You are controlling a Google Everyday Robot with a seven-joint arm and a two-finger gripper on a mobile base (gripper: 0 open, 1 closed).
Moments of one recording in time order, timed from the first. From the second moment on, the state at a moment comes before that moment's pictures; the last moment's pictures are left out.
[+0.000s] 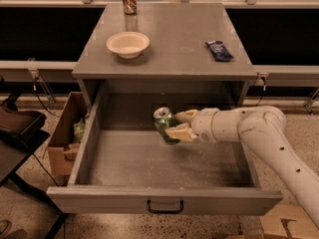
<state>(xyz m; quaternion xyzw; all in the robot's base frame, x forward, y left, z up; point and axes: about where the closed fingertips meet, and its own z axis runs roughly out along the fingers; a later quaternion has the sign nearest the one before) 0.578 -0.075 0.731 -0.45 0.73 0.20 0.47</state>
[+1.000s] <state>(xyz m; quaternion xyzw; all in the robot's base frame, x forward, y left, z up) 0.580 -0.070 0.729 -0.46 0.73 0.20 0.47</state>
